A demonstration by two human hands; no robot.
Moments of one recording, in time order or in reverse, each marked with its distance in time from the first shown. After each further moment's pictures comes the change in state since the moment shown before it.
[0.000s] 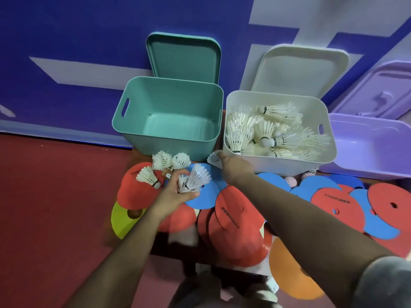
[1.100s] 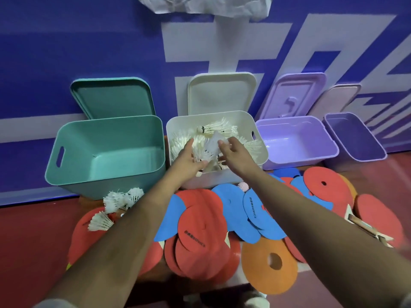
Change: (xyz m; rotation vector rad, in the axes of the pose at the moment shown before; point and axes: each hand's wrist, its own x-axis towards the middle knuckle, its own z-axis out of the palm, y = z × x) left_hand 0.094 0.158 0.121 0.287 -0.170 0.166; right_hand -0.069 0.103 -0.094 1.110 0.459 0.199
